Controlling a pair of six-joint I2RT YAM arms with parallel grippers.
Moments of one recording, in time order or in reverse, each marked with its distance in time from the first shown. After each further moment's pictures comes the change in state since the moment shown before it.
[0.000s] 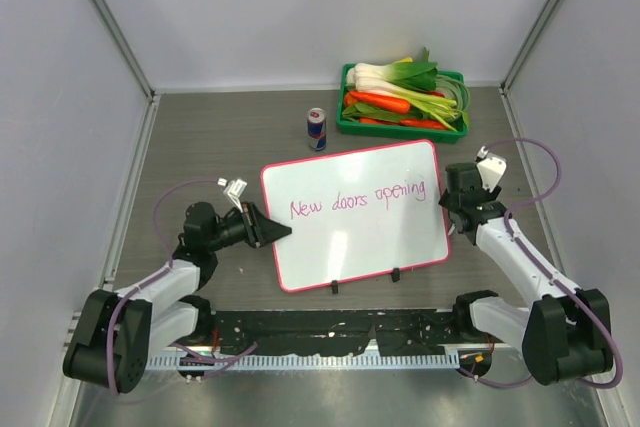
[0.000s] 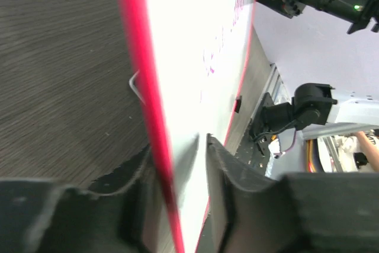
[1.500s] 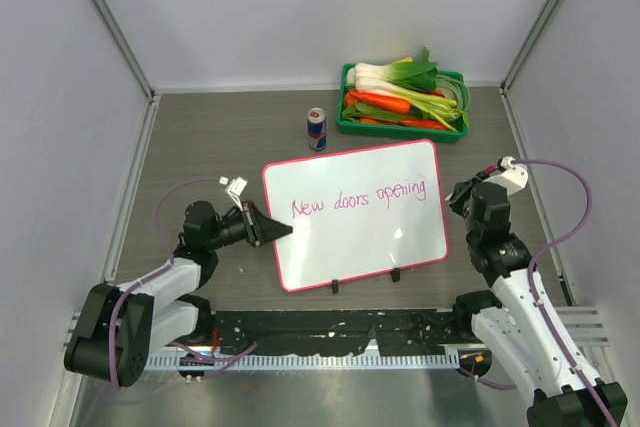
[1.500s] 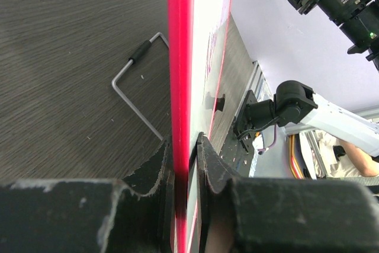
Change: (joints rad) left arm 0.002 0.032 0.001 0.045 0.034 -0.036; right arm 0.008 -0.451 -0.106 0.127 -0.193 0.013
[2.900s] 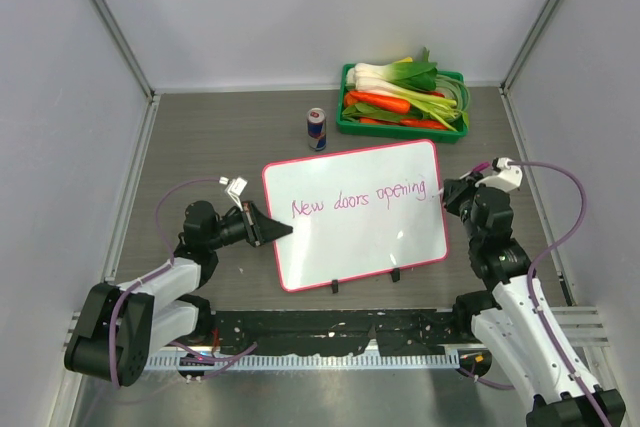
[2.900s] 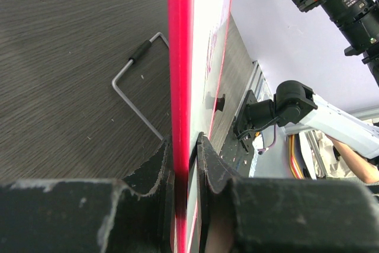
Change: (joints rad) left arm 0.000 0.004 0.000 0.003 0.002 0.000; right arm 0.000 -0.045 -0.042 0.093 -0.129 -0.017
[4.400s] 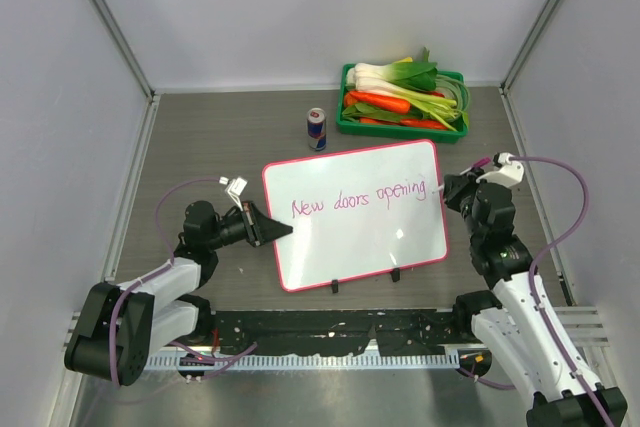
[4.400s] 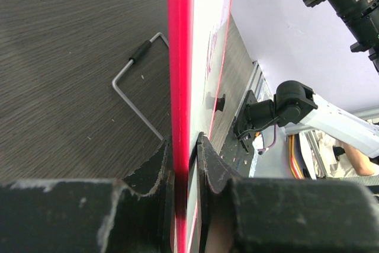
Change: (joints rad) left arm 0.000 0.002 0.000 0.003 0.000 0.000; right arm 0.000 0.024 0.047 -0.006 -0.010 -0.008
